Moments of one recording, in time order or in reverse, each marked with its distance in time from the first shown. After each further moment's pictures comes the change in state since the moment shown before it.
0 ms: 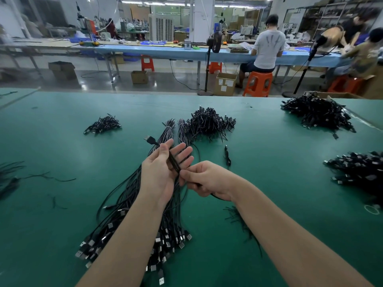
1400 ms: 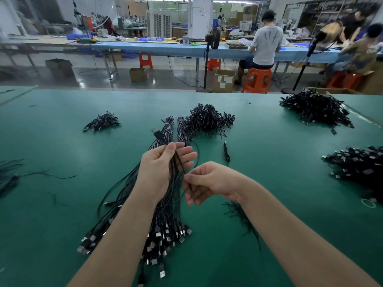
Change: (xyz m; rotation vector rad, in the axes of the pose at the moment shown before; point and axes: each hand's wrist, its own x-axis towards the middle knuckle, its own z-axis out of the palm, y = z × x) left_hand -0.004 0.004 -0.013 0.285 -0.206 0.057; right_hand -0.024 -0.001 0.003 0.033 -0.078 0.046
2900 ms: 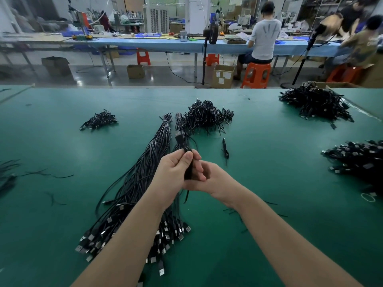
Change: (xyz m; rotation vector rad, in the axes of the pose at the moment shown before) left_hand -0.016 -0.018 0.013 0.314 -0.231 0.055; right_hand 0.007 0.033 0.001 0.092 0.196 -0.290
